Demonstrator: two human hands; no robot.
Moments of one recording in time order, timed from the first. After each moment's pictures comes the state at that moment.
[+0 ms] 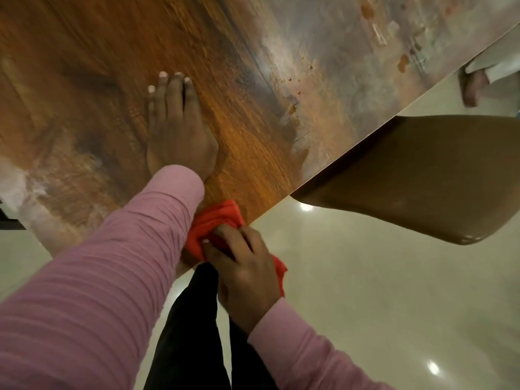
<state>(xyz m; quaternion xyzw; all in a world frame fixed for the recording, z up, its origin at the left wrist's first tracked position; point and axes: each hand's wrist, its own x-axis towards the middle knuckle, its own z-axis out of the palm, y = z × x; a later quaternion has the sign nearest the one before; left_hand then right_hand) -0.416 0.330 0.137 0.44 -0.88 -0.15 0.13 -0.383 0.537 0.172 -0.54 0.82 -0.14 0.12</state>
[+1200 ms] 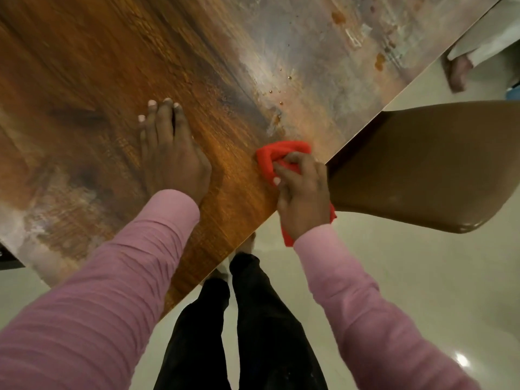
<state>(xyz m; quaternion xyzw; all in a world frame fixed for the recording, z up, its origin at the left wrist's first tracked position) -0.417 0.334 0.142 0.42 -0.88 -0.18 0.13 -0.506 0.502 0.178 -0.34 0.92 -0.17 0.07</state>
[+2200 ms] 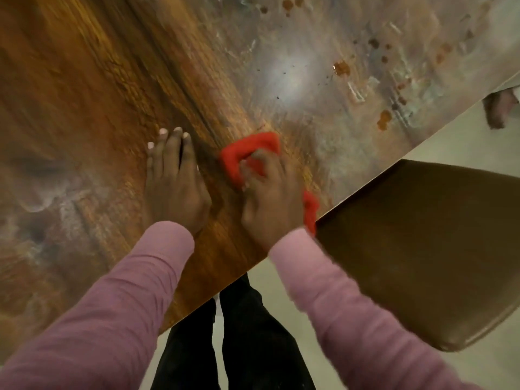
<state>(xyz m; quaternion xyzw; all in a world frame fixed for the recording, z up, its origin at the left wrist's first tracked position) -0.493 0.336 0.138 0.44 -0.88 -0.17 0.11 -0.608 0.441 0.172 -0.50 0.85 -0.15 0.07</state>
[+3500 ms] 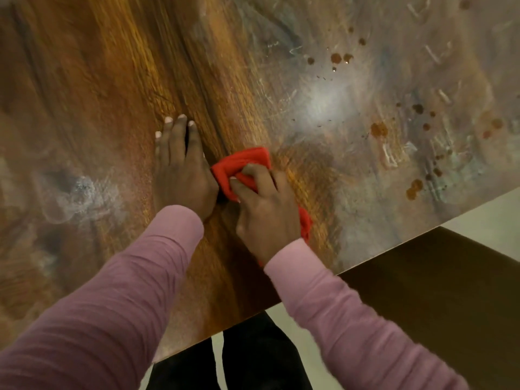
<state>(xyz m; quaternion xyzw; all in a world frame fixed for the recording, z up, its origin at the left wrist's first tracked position) -0.531 0.277 0.137 0.54 -0.82 -0.14 0.12 -0.631 0.376 0.178 -0.60 0.77 -0.19 0.11</state>
